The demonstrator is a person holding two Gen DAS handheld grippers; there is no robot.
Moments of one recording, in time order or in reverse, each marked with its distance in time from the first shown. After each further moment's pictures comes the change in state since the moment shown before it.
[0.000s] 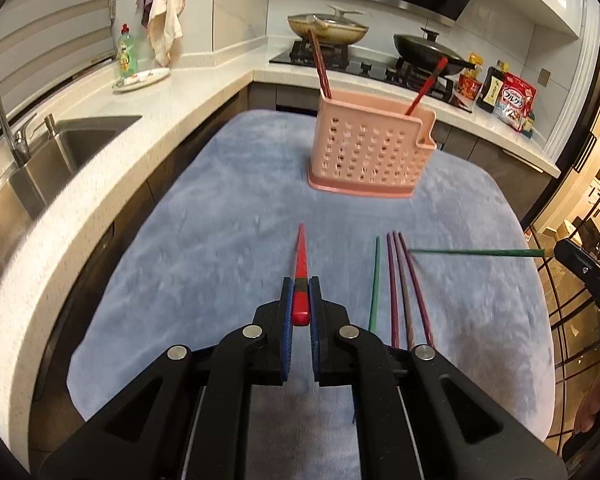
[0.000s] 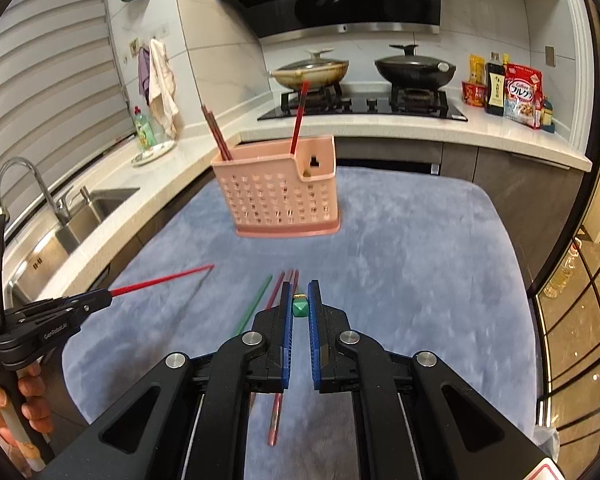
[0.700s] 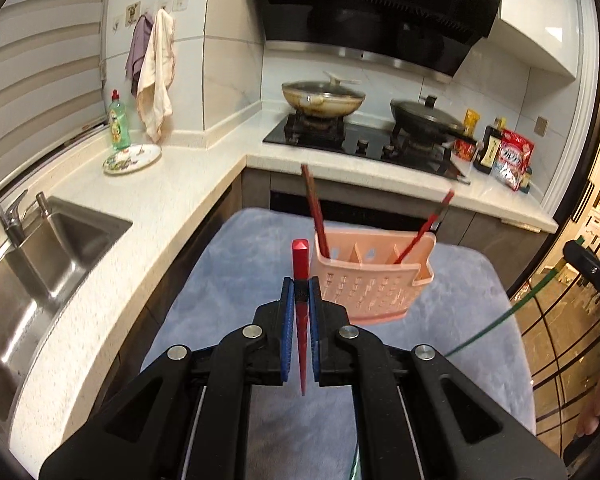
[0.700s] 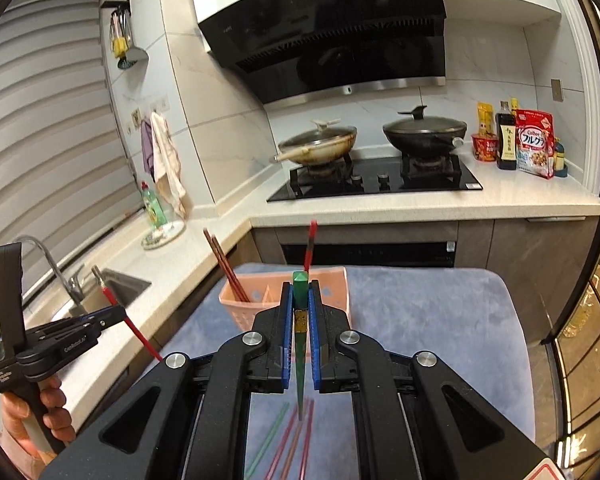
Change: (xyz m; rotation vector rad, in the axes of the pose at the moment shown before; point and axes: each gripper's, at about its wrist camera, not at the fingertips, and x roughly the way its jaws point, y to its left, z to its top) left arm -0.013 -0.005 0.138 0.010 -0.189 -0.016; right arm 0.006 -0.004 0.131 0.050 -0.199 0.077
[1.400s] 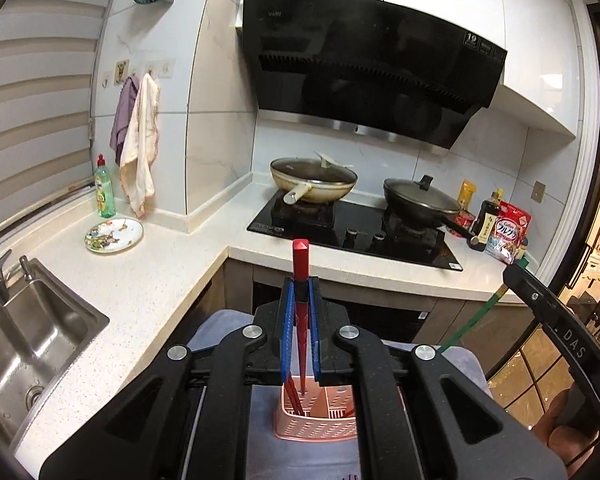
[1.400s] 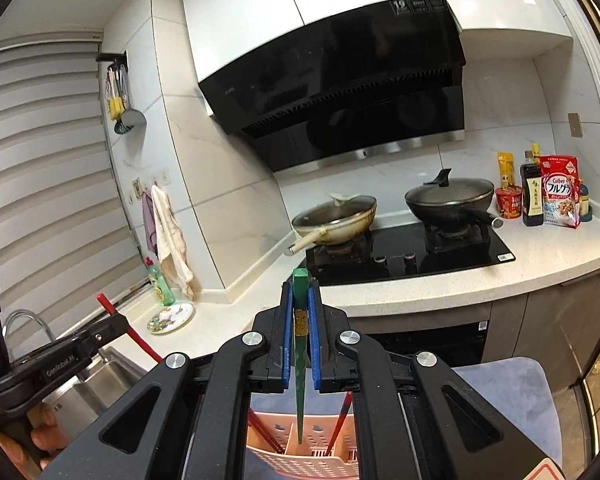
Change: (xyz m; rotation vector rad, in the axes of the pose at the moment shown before) left arm 0.027 -0.028 0.113 -0.034 -0.197 -0.015; right arm 0.084 0.016 0.096 0.026 -0.160 0.033
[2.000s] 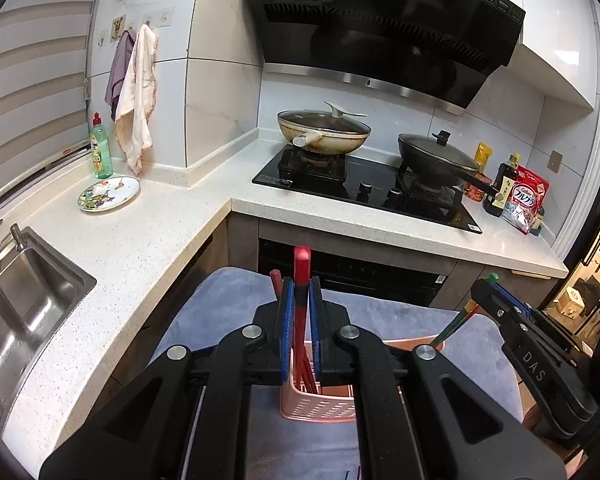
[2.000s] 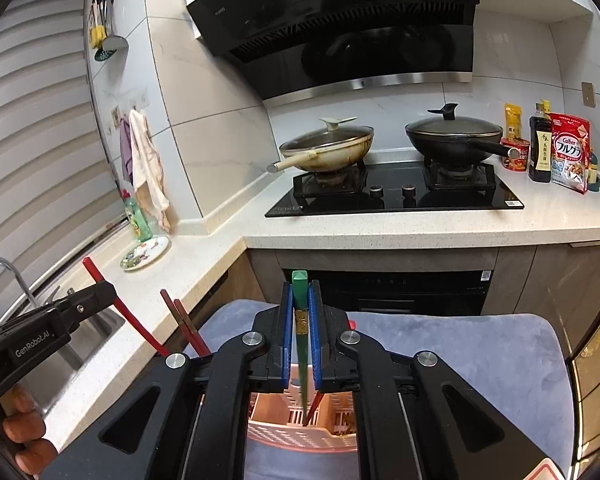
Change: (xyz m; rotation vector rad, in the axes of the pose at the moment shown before) left arm 0.052 0.007 -0.047 0.004 0.121 0.026; right arm 0.064 -0.005 -0.065 -0.050 0.187 -0.041
